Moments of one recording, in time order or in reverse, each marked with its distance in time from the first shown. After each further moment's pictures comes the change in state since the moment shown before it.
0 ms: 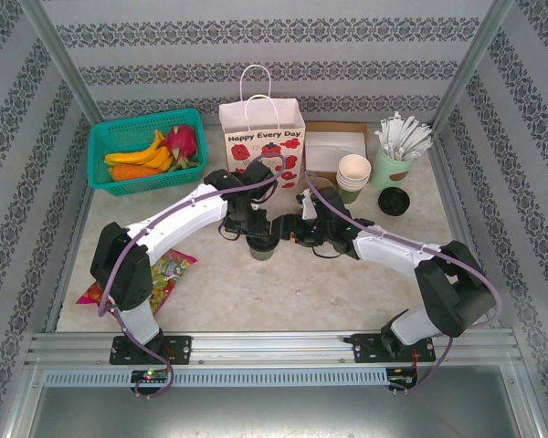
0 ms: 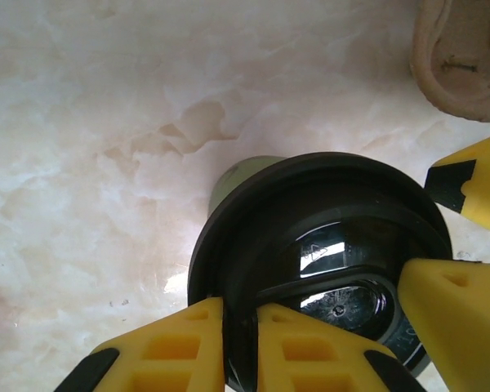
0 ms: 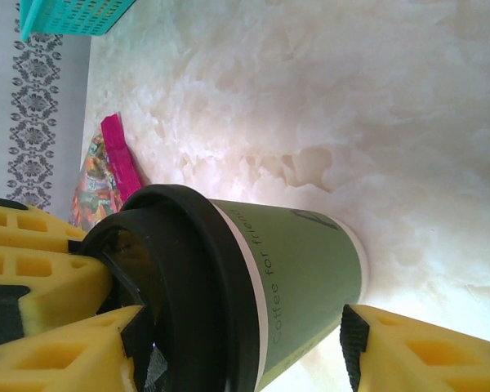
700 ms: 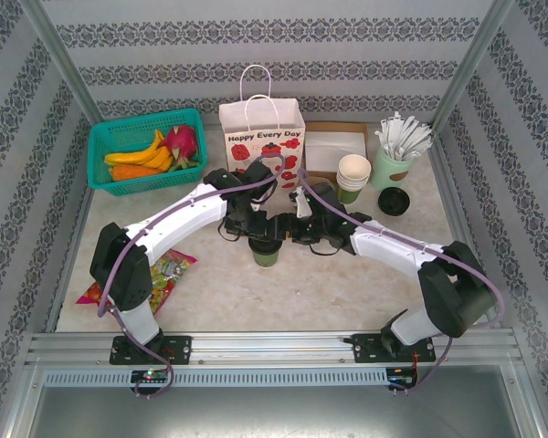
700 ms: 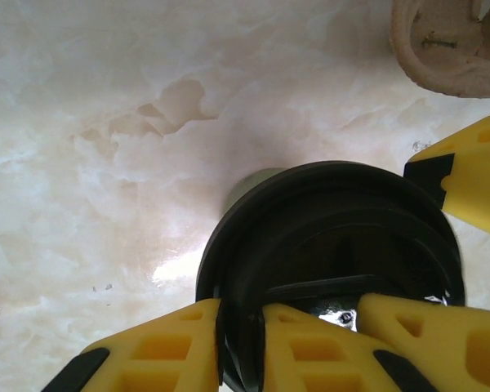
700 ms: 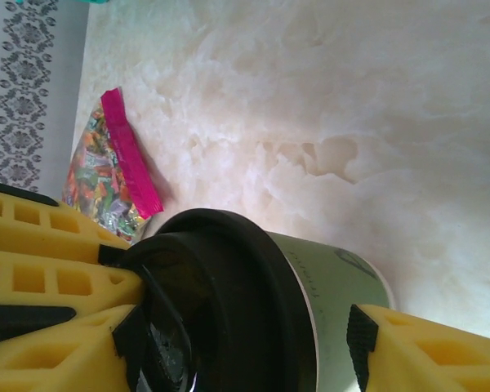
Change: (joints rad) left arm 0.000 -0.005 0.004 -0.018 0.047 0.000; right arm 0.038 0.000 0.090 -0.134 0.017 -0.073
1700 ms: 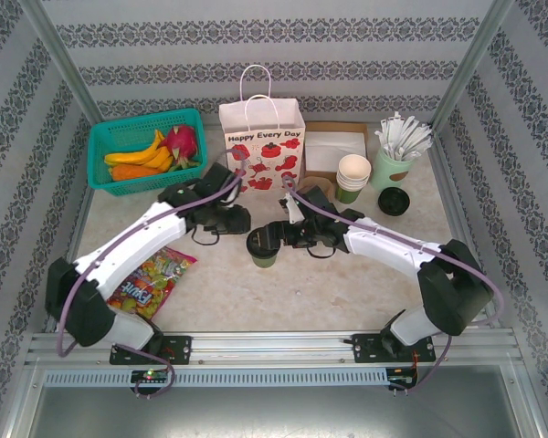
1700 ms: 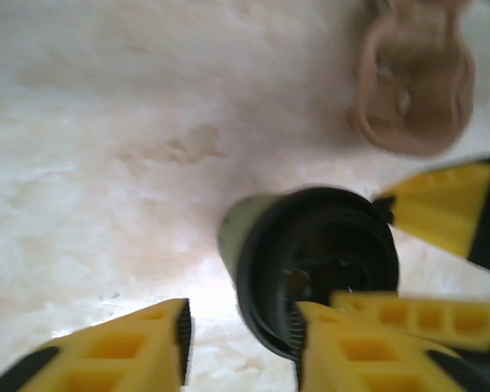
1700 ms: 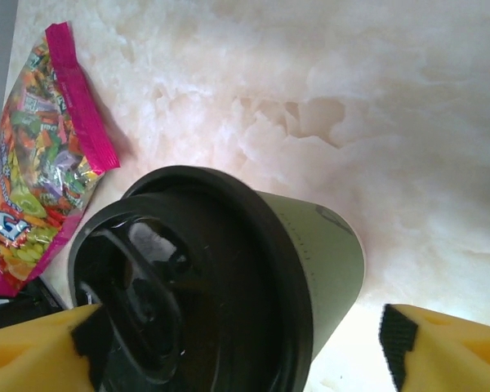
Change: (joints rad) left arm 0.113 -0.328 -0.270 0.209 0.013 -0.086; right arm 0.069 0.013 0.077 -0.184 0.087 -0.138
